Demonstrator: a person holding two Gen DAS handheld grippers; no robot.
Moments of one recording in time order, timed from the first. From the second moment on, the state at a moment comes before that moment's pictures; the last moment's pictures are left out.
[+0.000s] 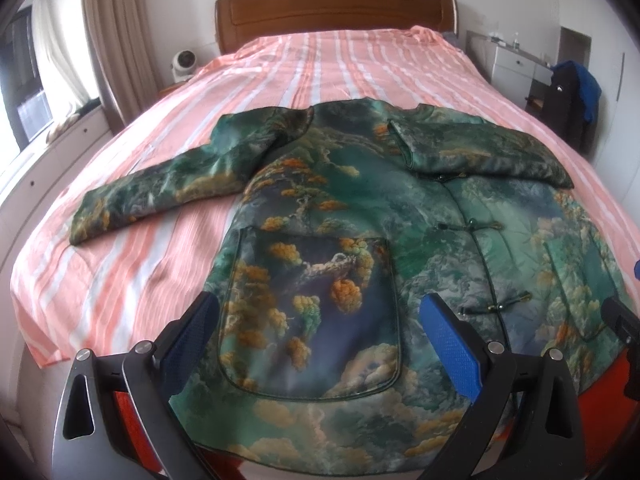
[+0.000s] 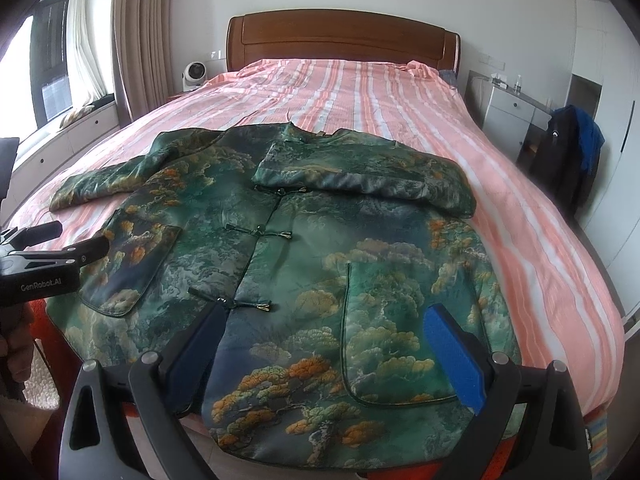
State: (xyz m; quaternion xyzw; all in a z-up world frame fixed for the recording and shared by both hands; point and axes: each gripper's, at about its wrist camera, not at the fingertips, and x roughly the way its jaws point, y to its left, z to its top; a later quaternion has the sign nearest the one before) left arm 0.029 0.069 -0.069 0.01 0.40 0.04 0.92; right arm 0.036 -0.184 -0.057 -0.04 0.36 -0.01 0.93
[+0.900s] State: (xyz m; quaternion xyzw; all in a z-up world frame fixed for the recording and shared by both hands) left arm 0.032 0.073 -0.081 0.01 0.41 0.04 0.91; right arm 0.039 -0.174 -0.064 -0.04 0.36 0.00 0.93
